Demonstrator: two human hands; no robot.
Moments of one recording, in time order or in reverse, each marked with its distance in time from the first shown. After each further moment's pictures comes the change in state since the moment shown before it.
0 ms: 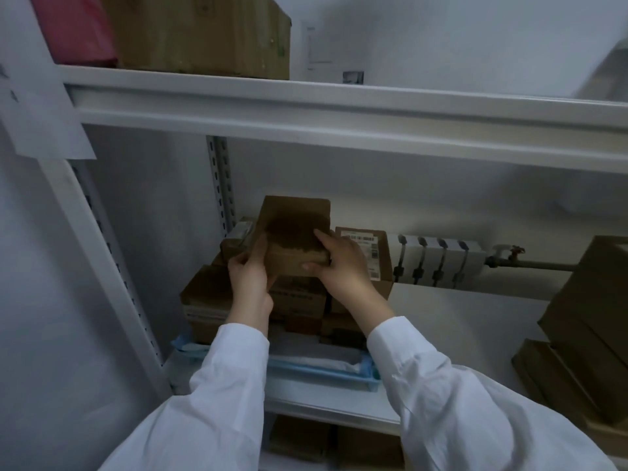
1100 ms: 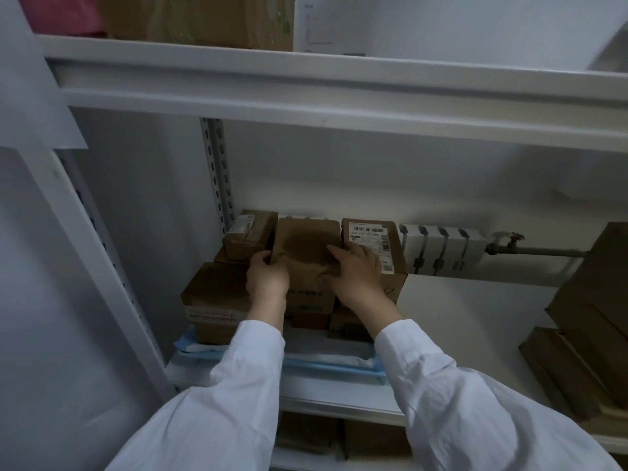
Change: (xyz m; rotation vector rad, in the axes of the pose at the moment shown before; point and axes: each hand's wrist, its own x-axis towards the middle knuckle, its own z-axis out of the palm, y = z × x) left_hand 0.033 -0.022 -0.004 0.689 -0.006 0.096; right_hand 0.001 0.020 0.026 -0.263 -0.014 0.126
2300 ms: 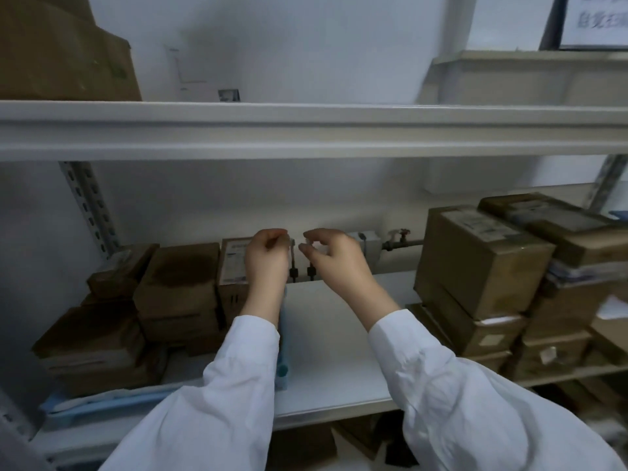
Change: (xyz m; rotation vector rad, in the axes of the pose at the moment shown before) left_hand -0.146 0.068 0.144 -0.157 -0.235 0.391; right_hand -0.077 0.102 -0.149 0.338 0.336 -0.020
